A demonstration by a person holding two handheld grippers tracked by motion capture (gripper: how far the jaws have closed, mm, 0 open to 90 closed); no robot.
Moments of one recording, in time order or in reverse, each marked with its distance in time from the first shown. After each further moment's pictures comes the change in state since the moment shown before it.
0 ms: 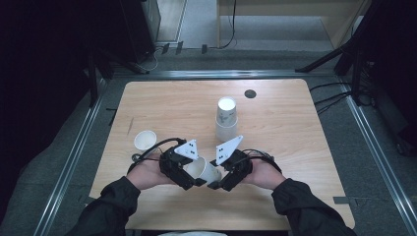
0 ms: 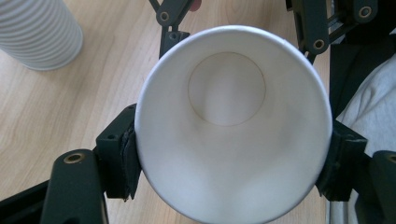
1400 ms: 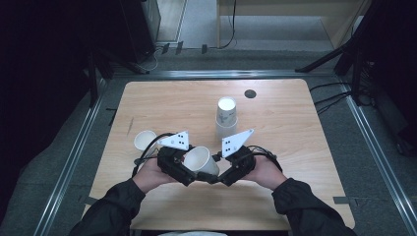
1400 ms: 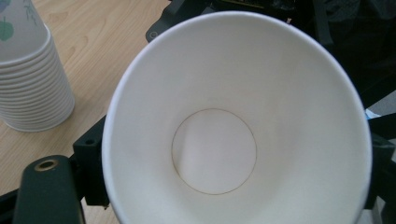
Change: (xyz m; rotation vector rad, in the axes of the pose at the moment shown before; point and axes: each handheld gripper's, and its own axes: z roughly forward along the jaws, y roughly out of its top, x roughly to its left) left arm 0.006 -0.005 -0.011 -0.363 -0.116 -0.117; right arm 0.003 0.009 -0.023 -0.192 0.027 0.037
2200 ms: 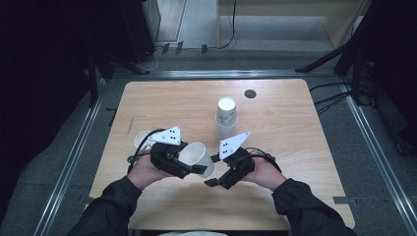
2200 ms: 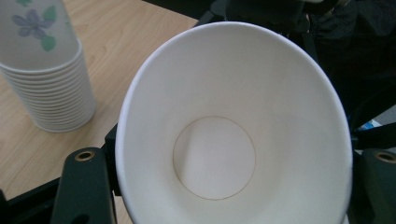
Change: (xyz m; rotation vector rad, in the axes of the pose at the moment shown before) left arm 0.008 0.000 -0.021 -0.040 0.030 -0.012; right arm -0.002 -0.007 0.010 0.040 -0.027 0.015
